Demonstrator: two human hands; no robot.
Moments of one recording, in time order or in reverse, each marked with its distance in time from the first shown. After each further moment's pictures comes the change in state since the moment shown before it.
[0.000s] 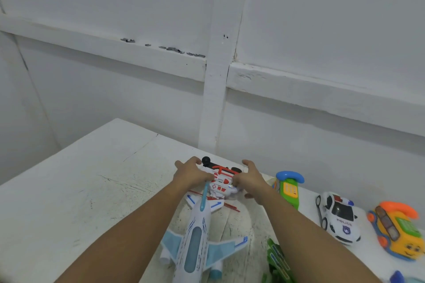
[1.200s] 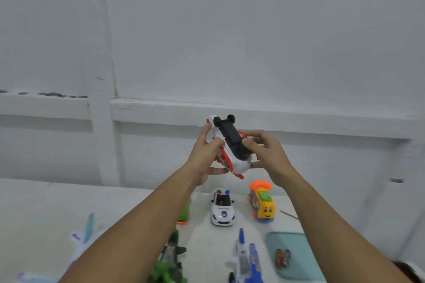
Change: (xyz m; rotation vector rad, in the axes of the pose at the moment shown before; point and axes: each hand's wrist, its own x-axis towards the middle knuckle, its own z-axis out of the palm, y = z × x) left_hand -0.182 0.261 0.124 -0.787 -0.458 0.415; right_hand -0.174 0.058 -0.305 0.341 0.380 -0.643
